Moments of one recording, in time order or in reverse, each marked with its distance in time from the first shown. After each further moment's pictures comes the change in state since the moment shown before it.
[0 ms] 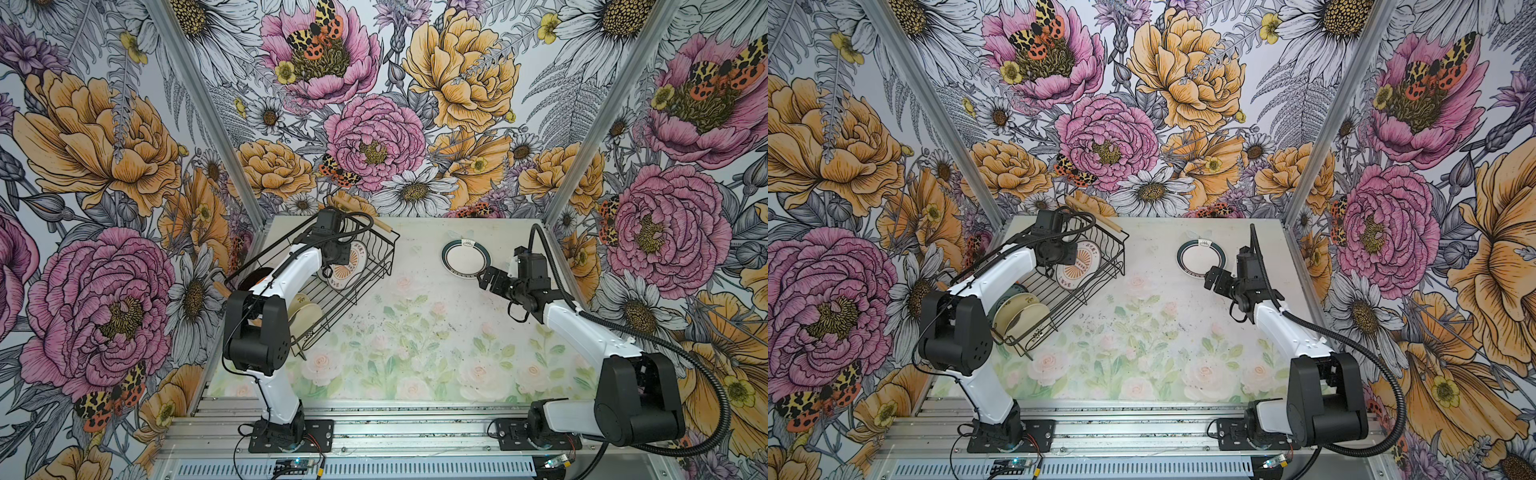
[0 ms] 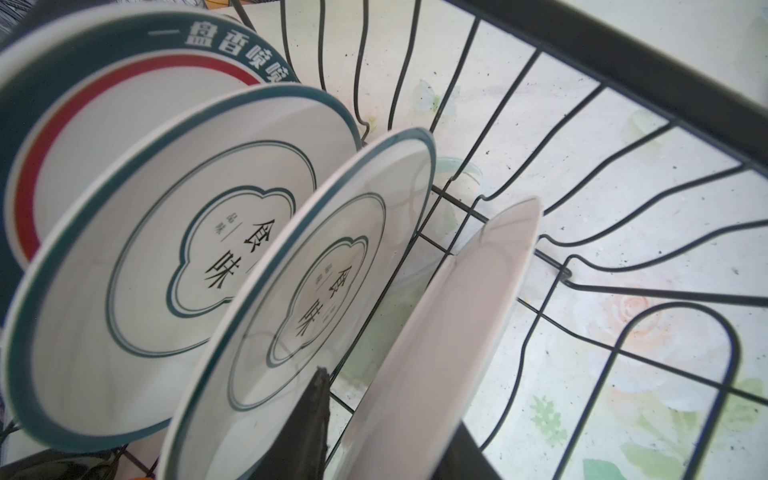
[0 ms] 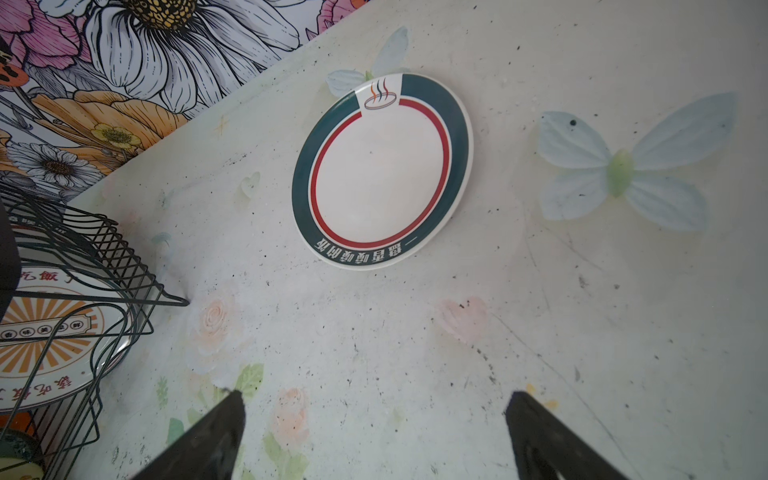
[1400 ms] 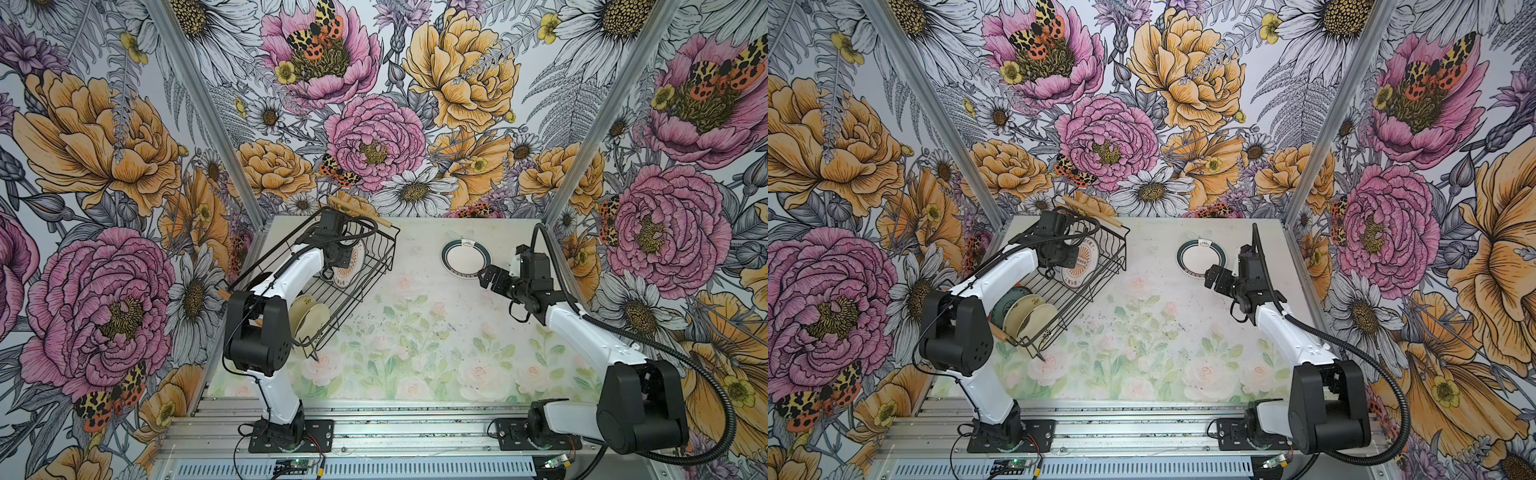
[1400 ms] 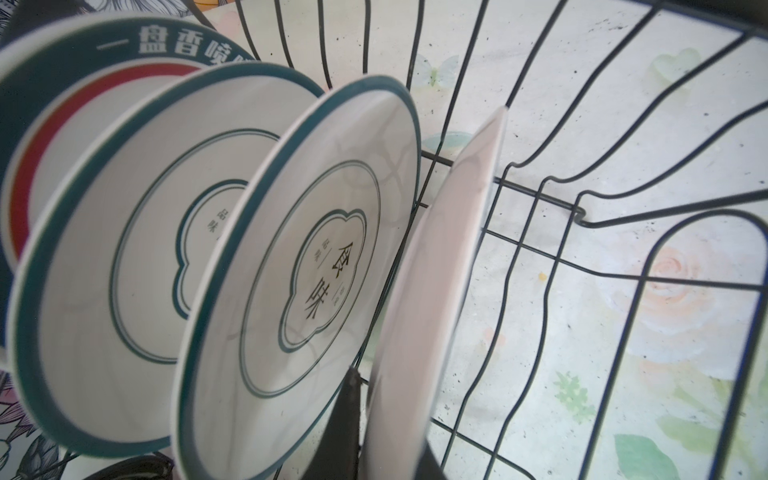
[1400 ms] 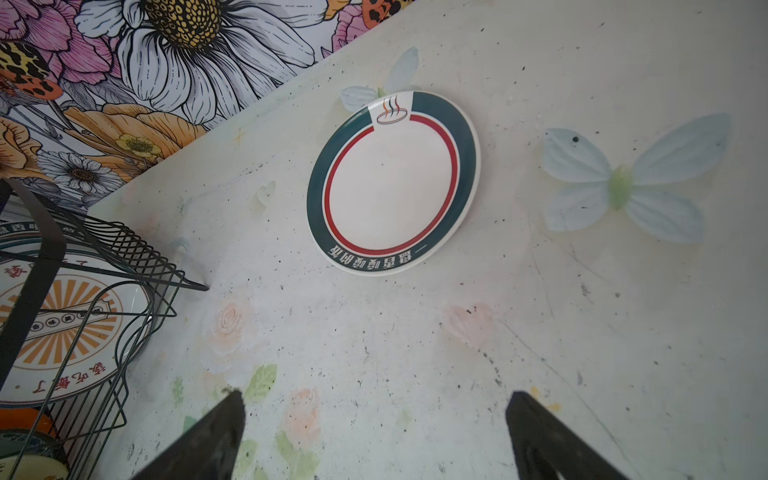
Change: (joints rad) left arm -0.023 -0.004 0.001 -0.042 -0.034 0.086; right arm 0.000 -0.038 -0.002 0.000 -0.008 0.001
